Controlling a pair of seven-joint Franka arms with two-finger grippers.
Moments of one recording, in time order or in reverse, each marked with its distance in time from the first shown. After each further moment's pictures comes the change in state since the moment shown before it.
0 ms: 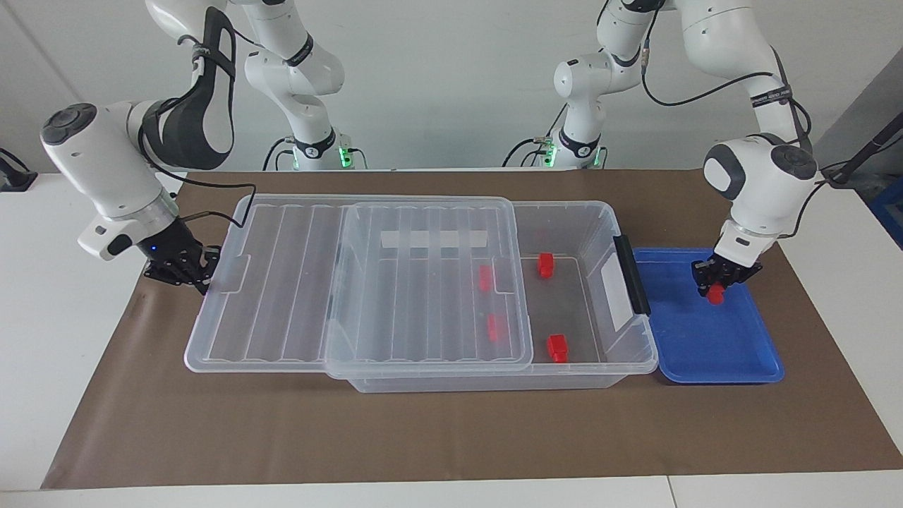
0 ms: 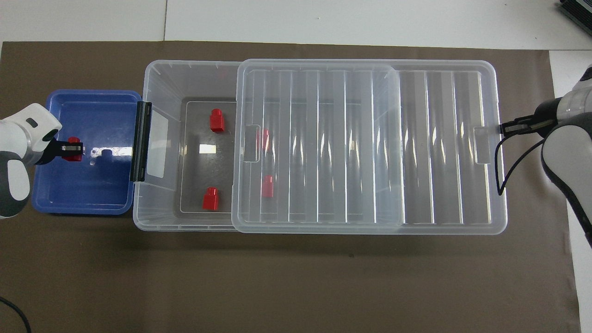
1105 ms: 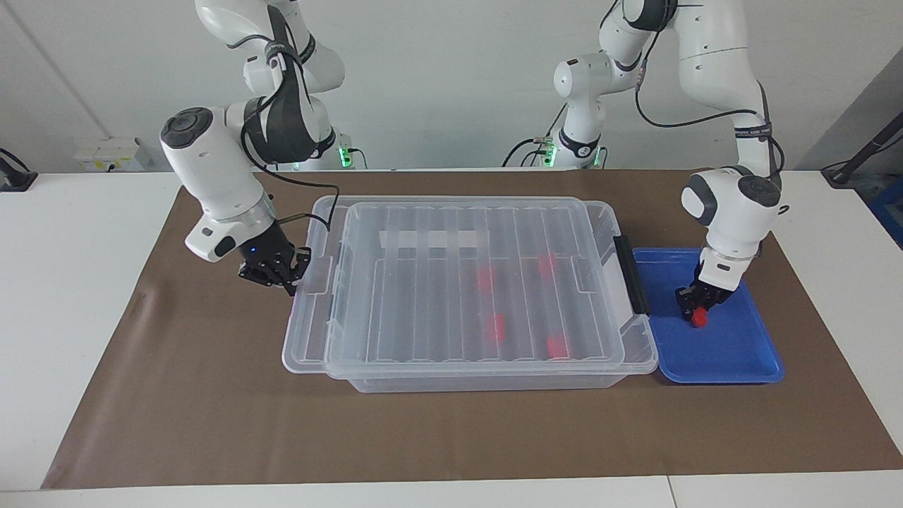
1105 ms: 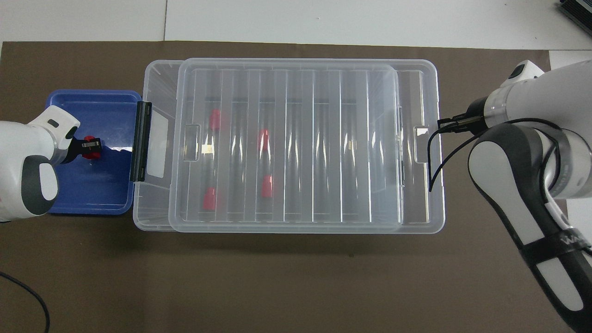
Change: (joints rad) left arm -0.014 0.089 -0.008 -0.047 -0.001 0.184 -0.184; right arm 0.226 0.001 0.001 -0.027 0.008 0.064 0.298
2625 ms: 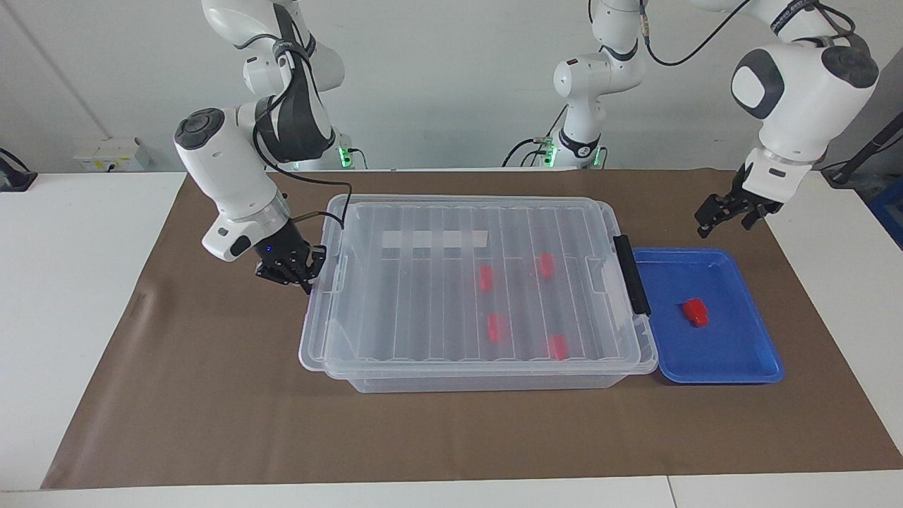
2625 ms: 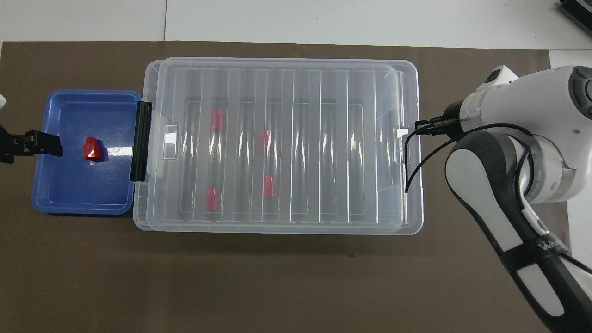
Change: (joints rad) left arm -0.008 -0.347 -0.047 0.283 -0.015 -0.811 0.000; right arm 0.026 0.000 0.000 -0.003 0.068 0.003 0.017
